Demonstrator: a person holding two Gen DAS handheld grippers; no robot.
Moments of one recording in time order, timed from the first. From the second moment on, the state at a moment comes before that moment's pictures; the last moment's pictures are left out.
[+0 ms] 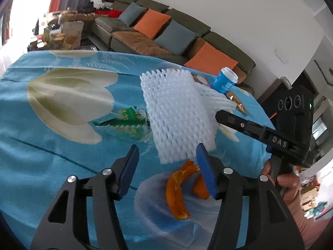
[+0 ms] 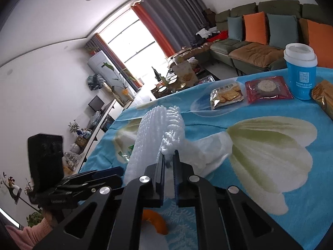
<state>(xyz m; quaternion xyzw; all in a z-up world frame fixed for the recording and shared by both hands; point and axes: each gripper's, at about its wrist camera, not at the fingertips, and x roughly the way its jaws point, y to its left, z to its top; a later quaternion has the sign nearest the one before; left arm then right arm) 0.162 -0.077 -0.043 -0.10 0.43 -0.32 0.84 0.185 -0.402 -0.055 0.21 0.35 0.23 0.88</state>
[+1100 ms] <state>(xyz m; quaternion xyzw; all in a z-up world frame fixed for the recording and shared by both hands) 0.060 0.008 -0.004 -0.09 0.34 -0.29 0.89 0.131 -0.367 -0.010 0.18 0.28 0.28 0.90</state>
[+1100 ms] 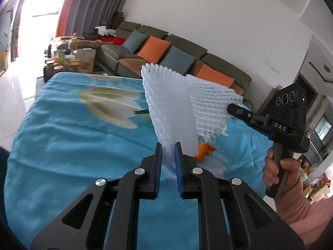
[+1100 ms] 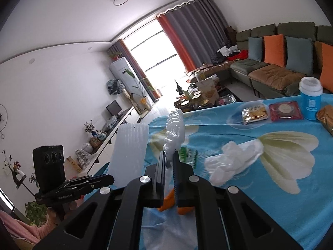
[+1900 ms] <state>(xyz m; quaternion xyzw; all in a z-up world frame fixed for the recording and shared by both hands) 0.009 0.092 -0.020 -0.12 0.34 -0.16 0.92 0.123 -0.260 -0.024 0.15 0.32 0.39 0.85</state>
